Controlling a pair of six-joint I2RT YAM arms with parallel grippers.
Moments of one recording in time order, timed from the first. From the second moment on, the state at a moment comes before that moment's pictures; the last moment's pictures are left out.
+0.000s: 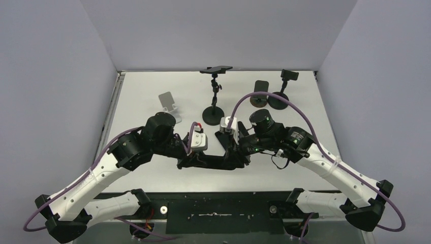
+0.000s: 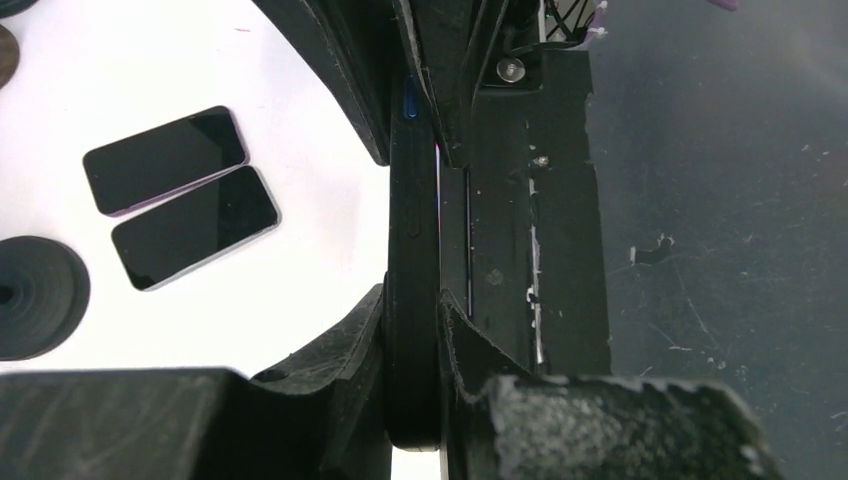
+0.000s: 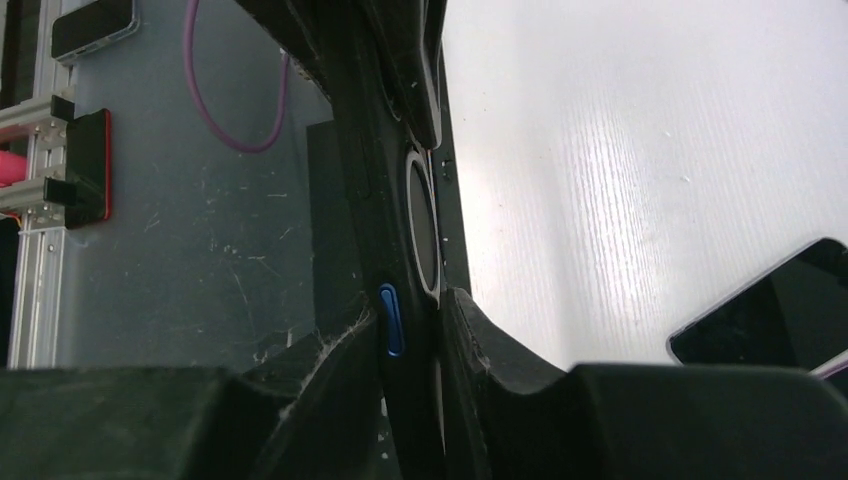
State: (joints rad) left arm -0.88 0.98 1.16 -0.77 0.63 0.32; right arm 0.89 1.10 1.21 -0.77 -0.66 -0.09
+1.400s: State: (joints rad) left arm -0.88 0.19 0.40 0.03 -0.47 -0.21; right arm 0.88 1.57 0.74 0.21 -0.07 0.79
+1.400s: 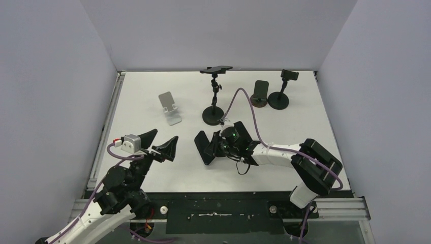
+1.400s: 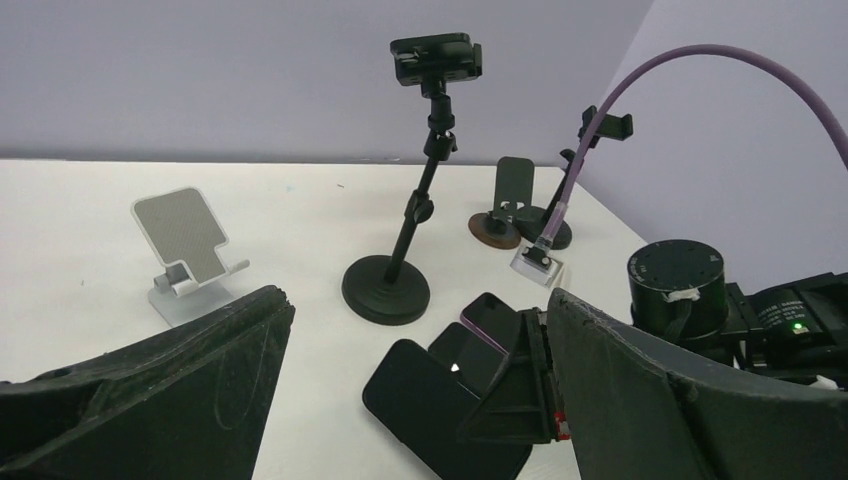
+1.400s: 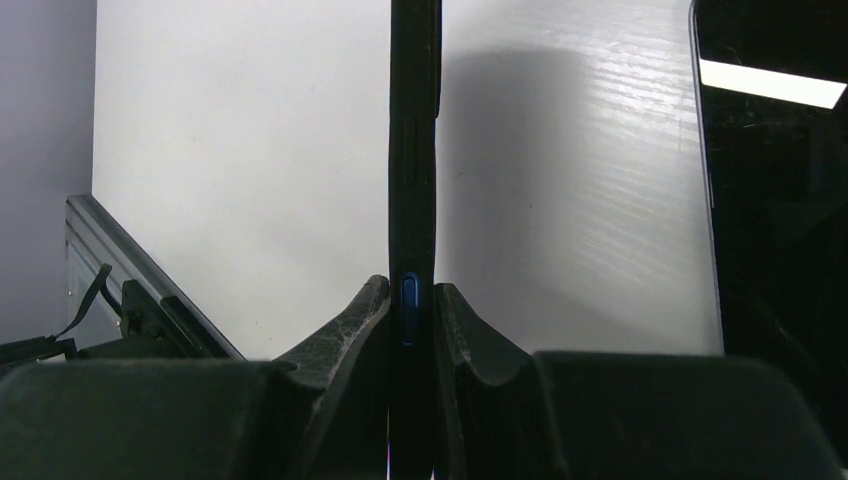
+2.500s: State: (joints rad) left arm -0.87 0.26 0.40 0.02 -0.39 -0.21; right arm 0.83 1.63 0.64 0.34 -0.12 0.91
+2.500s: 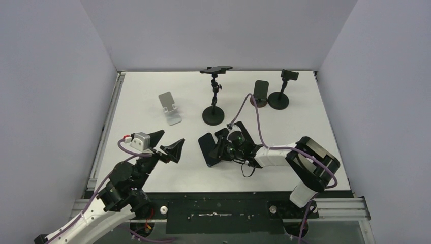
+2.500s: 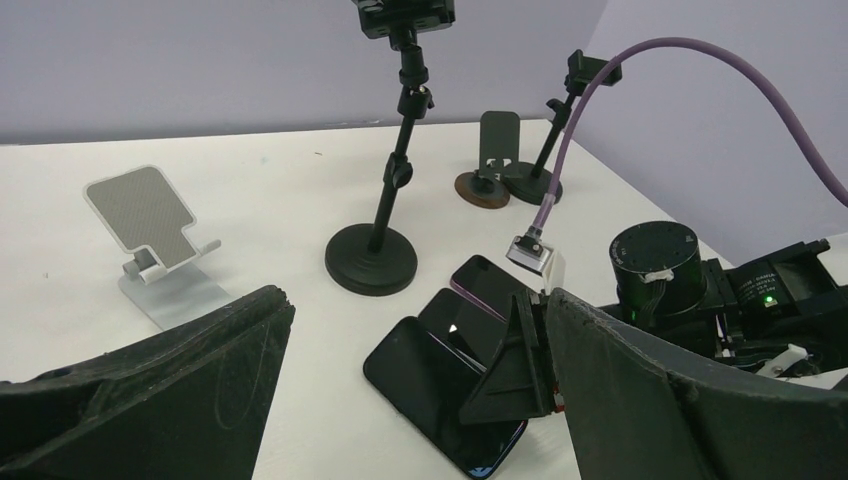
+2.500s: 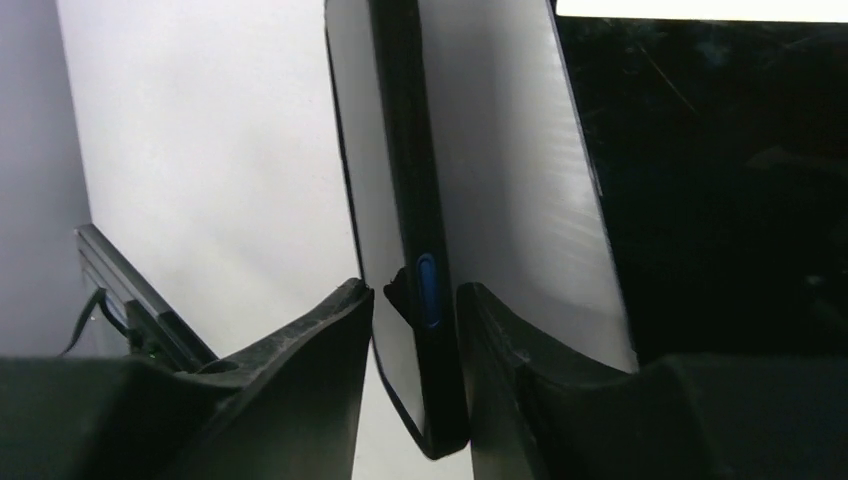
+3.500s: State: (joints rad) left arm -0.87 0.30 0.40 0.02 -0.37 -0.22; right arm 0.86 1.42 0.58 0.16 -0.02 0.85
